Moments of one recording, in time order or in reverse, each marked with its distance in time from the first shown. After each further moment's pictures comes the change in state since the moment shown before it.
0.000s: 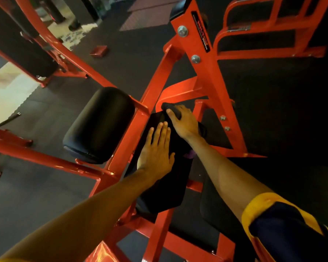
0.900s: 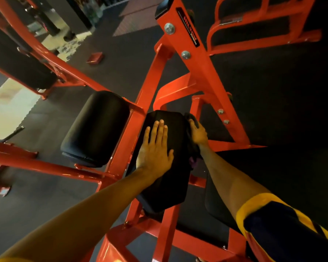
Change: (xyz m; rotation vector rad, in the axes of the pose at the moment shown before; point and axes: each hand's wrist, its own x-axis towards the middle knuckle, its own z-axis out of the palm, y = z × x) left_hand 0.003 -0.002 0.000 -0.003 -0.017 -0.002; right_hand -0.030 0.066 -0.003 0.346 0.017 0.597
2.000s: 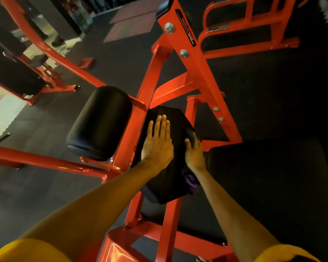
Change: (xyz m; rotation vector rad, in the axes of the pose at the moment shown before) left_hand -0.002 -0.002 -0.001 0.053 0.018 0.042; right_hand -0.098 0.046 0.025 -0.045 0.087 -0.163
